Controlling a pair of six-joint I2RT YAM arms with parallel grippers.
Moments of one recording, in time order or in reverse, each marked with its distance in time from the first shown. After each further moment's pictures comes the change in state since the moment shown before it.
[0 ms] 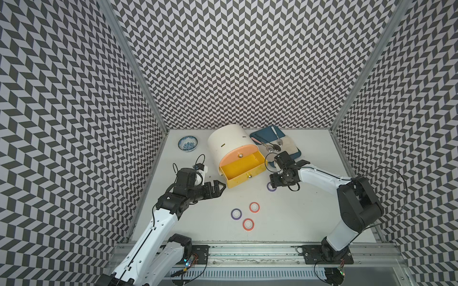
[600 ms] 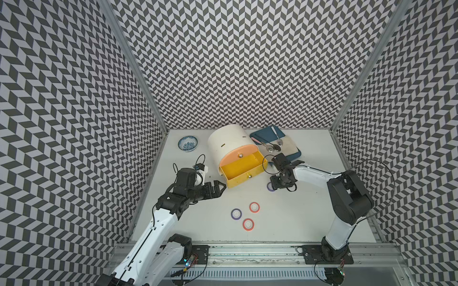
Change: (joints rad) left arm 0.000 0.000 0.000 0.000 0.014 0.003; right arm 0.000 0.095 0.018 -0.001 0.019 -0.011
